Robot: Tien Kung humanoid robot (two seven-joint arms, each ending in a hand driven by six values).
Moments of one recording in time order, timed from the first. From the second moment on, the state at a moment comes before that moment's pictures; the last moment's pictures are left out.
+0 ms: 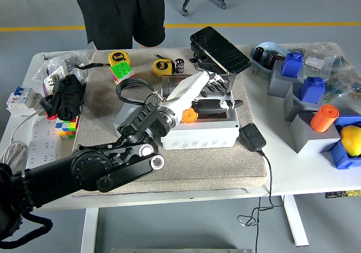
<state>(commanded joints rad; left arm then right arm) -0.79 0.08 -0.44 -1.27 1.42 0.45 0.33 0.12 -0.25 0.35 0.34 -0.19 -0.12 -0.06</state>
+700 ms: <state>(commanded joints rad) -0.60 0.29 -0.56 -1.52 1.46 0.39 0.33 0.11 -0.25 0.37 0.34 -0.19 -0.11 -0.05</state>
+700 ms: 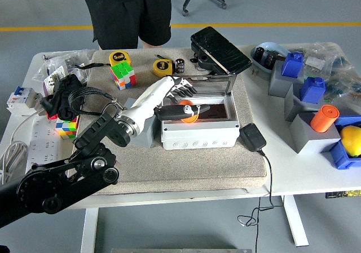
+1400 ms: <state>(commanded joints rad) -0.63 0.27 -0.51 -1.52 1.42 0.35 0.38 0.12 -0.25 0.36 0.34 -0.19 -0.12 -0.06</state>
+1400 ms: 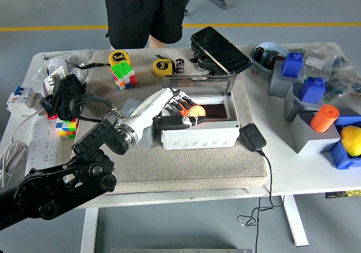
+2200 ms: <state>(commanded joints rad) -0.76 0.16 -0.60 -1.42 1.11 0.46 0.09 0.11 -0.25 0.35 0.34 -0.18 -0.11 -0.05</state>
